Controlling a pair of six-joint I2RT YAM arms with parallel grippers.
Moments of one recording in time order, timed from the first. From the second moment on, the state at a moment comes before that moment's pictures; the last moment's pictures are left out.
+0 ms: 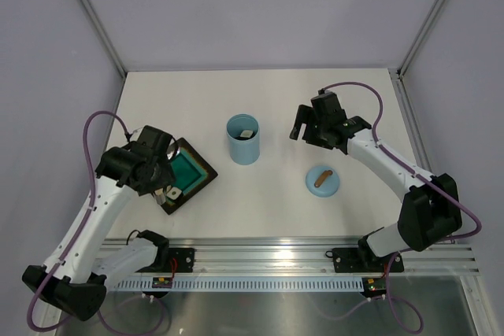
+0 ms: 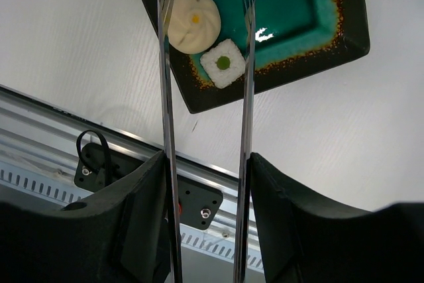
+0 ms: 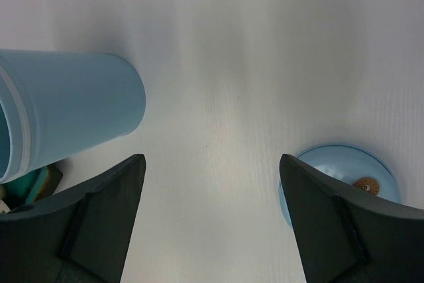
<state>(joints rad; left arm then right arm) -0.38 0.97 1.12 -1.36 -0.35 -0.73 0.46 1.46 1.14 -0.52 0.08 0.63</state>
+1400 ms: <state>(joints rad) -0.38 0.98 1.04 -1.36 -0.32 -0.73 0.46 1.49 1.14 -0.49 0.06 0.63</state>
